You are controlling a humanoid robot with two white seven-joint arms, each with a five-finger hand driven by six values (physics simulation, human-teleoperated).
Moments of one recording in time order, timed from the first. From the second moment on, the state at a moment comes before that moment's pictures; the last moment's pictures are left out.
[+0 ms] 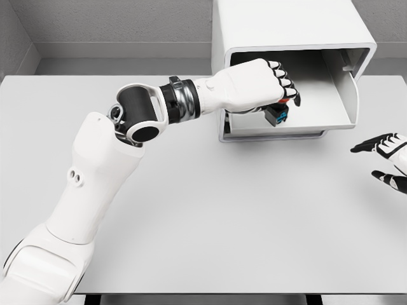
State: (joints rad) left arm -0.72 0.00 -0.44 -1.51 -0.91 -0.61 -0.61; right arm 0.31 -0.85 -0.22 -1.74 0.37 -0.61 0.12
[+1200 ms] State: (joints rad) left arm -0.13 0.32 0.36 -1.52 -0.23 -0.61 -0.61; right arm 0.17 -0.83 -0.10 -1.74 0.37 -0.61 0.17
